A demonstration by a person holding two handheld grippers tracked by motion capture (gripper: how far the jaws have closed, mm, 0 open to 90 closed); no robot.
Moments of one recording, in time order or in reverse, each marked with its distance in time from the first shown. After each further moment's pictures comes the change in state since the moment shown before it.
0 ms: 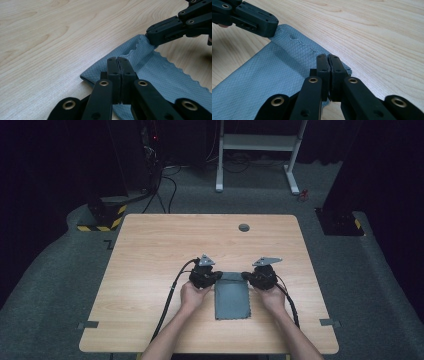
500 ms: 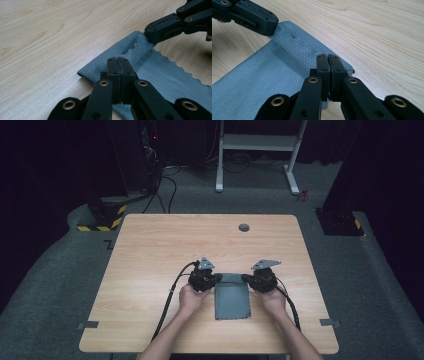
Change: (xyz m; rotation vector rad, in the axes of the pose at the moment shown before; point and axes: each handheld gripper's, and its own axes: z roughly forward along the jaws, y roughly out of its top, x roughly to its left) left arm -0.006 -0.005 -0.007 0.002 -0.013 0.018; right arm 0.009 -0.002 -0.005 0.010 -0.012 -0.050
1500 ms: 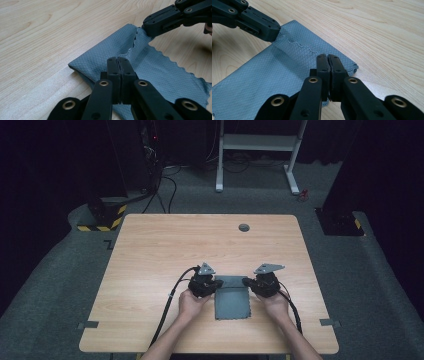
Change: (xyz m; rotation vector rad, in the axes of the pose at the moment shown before) left arm -0.013 -0.009 -0.006 0.019 -0.023 0.003; right arm 0.007 -0.009 -0.013 -0.022 0.029 -0.011
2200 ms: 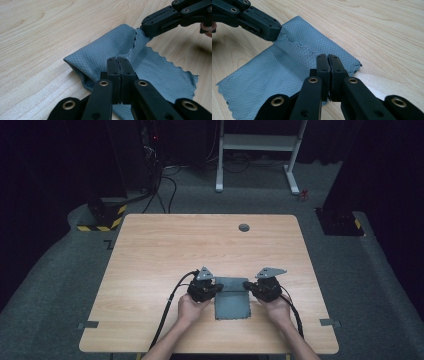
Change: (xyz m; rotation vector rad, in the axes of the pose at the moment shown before) left arm -0.009 -0.009 -0.007 -0.022 -0.021 0.007; right arm 0.008 -0.008 -0.009 -0.008 0.015 -0.014
